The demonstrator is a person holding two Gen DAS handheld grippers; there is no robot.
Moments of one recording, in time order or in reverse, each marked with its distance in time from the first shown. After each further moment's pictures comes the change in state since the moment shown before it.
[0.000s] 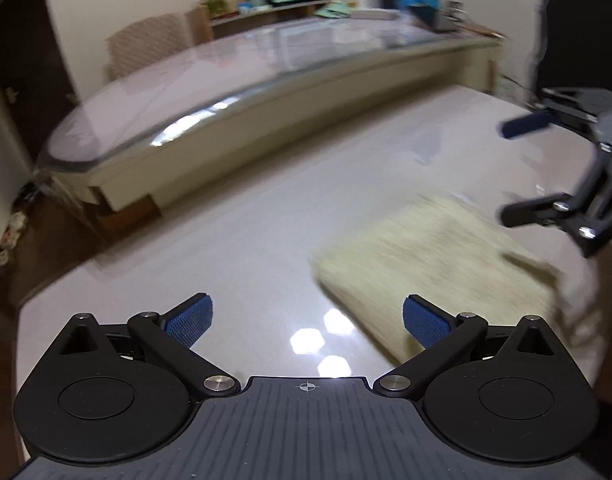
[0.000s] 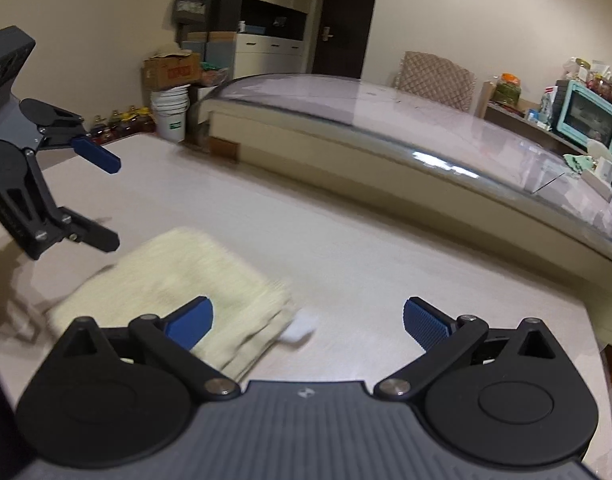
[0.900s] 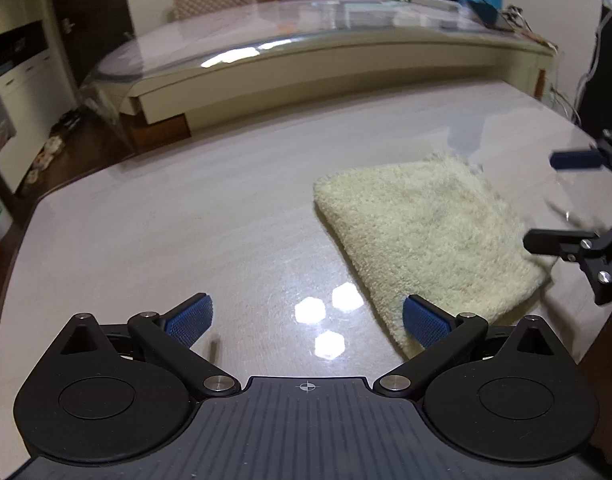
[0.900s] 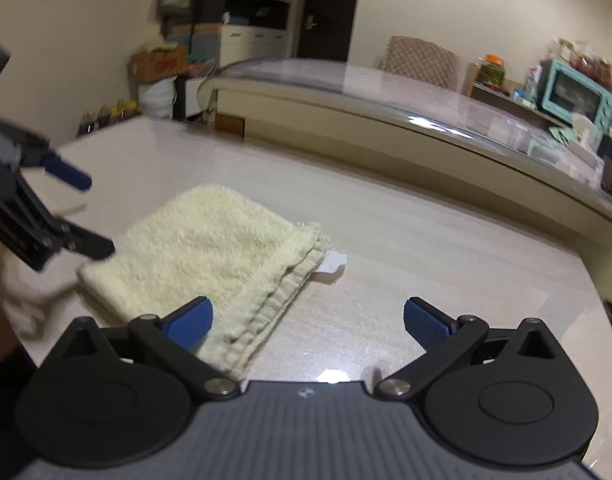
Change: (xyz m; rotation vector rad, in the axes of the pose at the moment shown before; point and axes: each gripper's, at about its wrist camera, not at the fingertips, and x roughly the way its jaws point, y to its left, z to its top) left arm -0.010 -0.015 -0.025 -0.267 0.042 0.111; right arm -0.018 0.018 -0.022 0.114 0.019 -0.039
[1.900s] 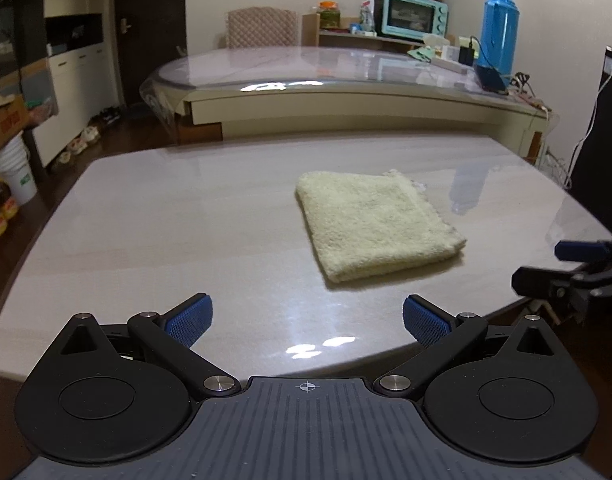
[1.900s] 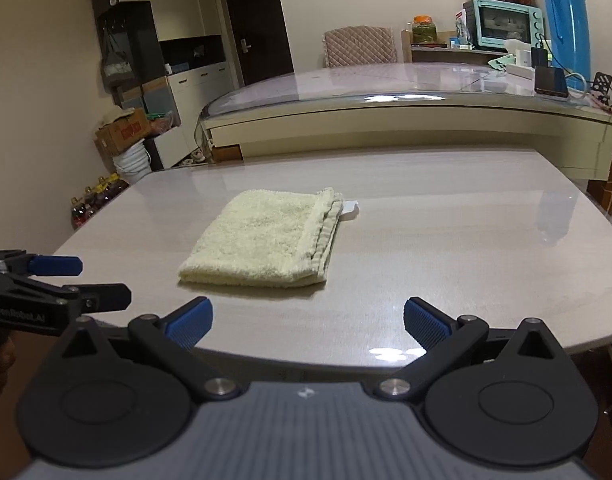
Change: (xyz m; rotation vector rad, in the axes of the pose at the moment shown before) left arm -0.096 -0.044 -0.067 -0.174 -0.139 0.045; right arm -0.097 0.039 -0.044 0.306 -0.029 -0.002
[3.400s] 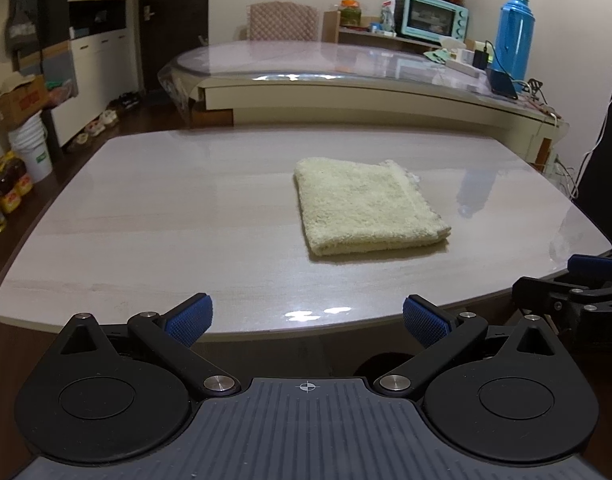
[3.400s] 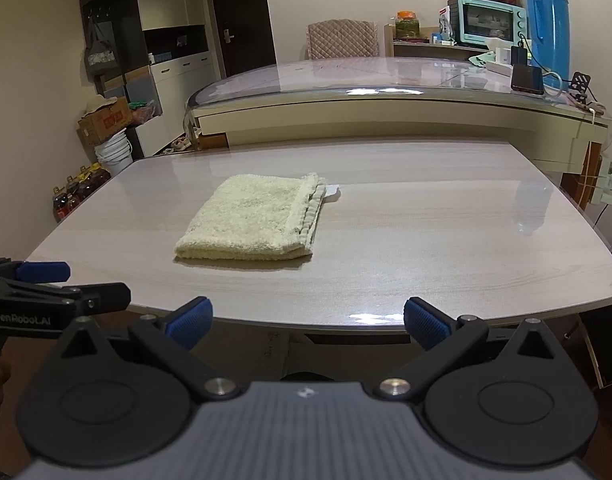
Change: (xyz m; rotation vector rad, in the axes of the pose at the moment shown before) left arm -0.016 -0.019 -0.017 -0.054 0.024 0.039; right arm -0.021 0.003 -0.008 -0.006 0.031 -0.074
